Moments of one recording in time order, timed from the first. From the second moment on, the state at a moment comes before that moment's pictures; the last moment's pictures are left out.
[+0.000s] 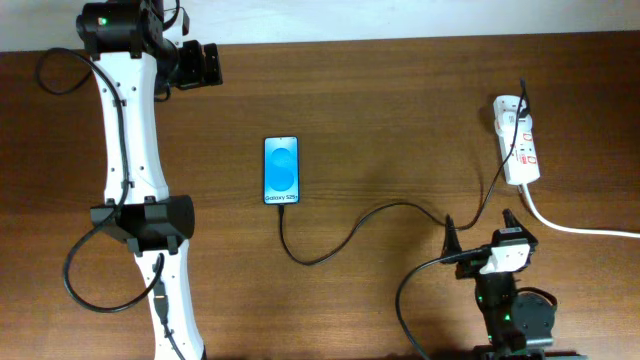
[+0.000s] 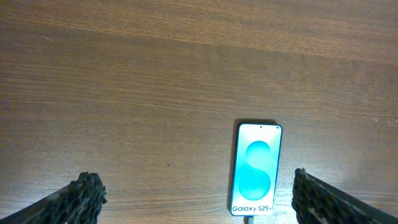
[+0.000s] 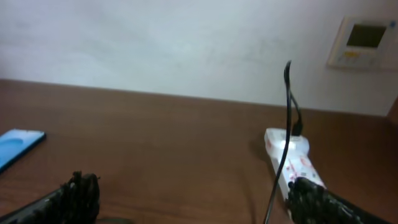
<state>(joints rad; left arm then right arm) 0.01 2.46 2.95 -1.69 0.12 -0.11 0.03 0.02 0.02 -0.05 -0.03 -0.06</state>
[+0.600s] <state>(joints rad) 0.01 2.46 2.95 -1.69 0.11 -0.11 0.03 0.02 0.01 -0.07 -0.03 -0.06</state>
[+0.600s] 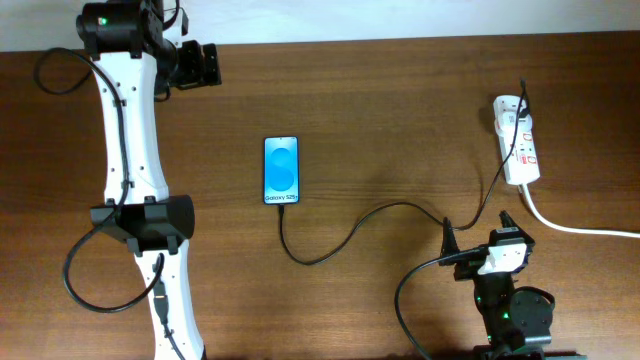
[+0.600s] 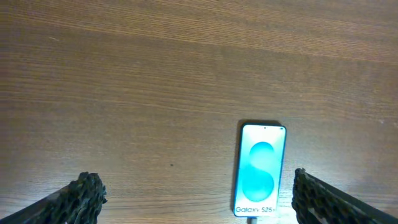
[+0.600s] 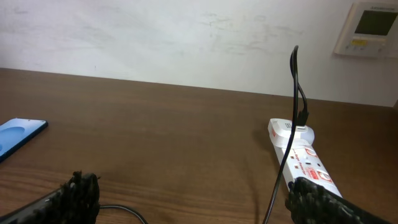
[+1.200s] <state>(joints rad) 0.01 0.82 0.61 -0.13 0.09 0.01 0.03 0.01 0.01 -0.07 -0.04 -0.06</state>
